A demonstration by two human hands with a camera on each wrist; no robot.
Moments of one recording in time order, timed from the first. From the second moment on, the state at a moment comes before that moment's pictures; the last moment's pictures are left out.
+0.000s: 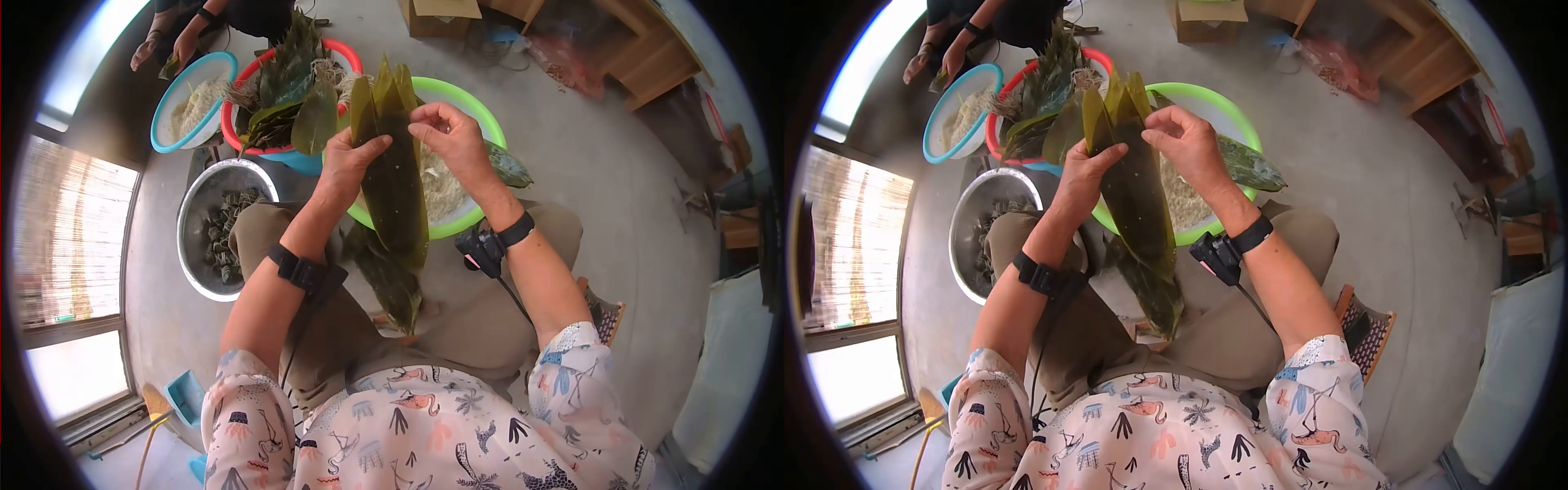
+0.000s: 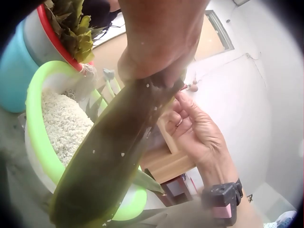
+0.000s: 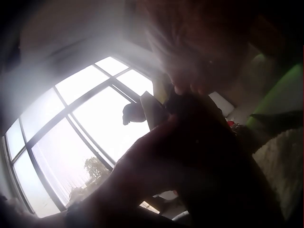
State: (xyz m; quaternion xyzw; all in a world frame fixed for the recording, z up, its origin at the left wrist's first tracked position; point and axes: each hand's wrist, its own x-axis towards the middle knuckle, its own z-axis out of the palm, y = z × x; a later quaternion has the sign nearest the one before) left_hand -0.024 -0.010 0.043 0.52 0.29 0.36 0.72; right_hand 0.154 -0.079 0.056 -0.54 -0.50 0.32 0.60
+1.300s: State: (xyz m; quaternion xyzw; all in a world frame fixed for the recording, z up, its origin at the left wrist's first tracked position) left_hand -0.018 -0.016 0.028 0.51 0.33 0.33 0.72; right_hand 0.137 -0.073 0.042 -0.54 -0.45 0.36 0.61
